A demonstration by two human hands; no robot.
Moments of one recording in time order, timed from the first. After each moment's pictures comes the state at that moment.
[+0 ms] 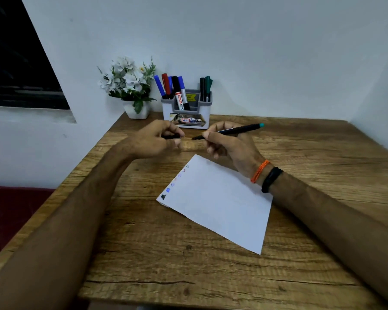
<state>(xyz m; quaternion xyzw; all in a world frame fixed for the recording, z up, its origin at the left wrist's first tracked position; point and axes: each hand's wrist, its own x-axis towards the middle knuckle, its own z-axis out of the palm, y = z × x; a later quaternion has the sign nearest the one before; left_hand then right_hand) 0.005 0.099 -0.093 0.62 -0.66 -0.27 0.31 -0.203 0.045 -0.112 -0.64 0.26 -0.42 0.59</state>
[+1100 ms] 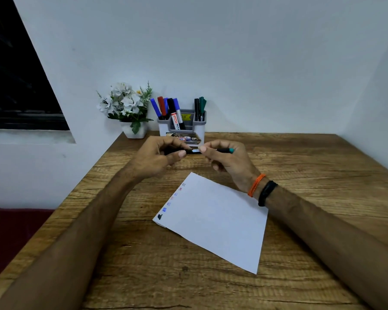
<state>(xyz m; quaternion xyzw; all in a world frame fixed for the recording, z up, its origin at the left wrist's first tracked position) -0.011 0.098 -0.095 0.56 -0.65 -0.24 0.45 -0.209 0.032 -0.115 -0.65 0.27 -0.44 0.56</state>
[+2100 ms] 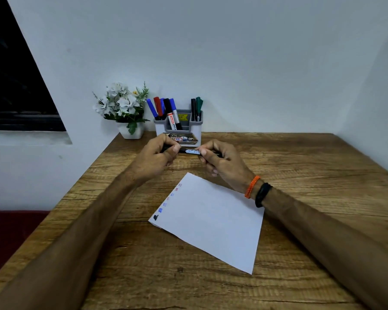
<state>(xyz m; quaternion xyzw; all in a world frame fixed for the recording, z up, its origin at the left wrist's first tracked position) -0.023 0.095 -0.101 0.57 -0.61 -0.26 0.48 -0.208 0.030 -0.122 -0.71 0.22 -0.41 0.53</state>
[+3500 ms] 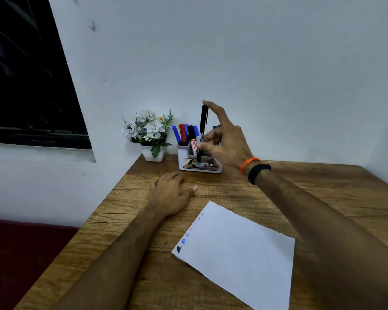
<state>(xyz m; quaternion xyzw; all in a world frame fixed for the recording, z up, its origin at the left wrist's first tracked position) 0.012 0.071 -0.142 0.78 -0.61 0.00 0.18 -0.142 -0.026 -0.048 -0.85 0.25 -0.44 0.17</state>
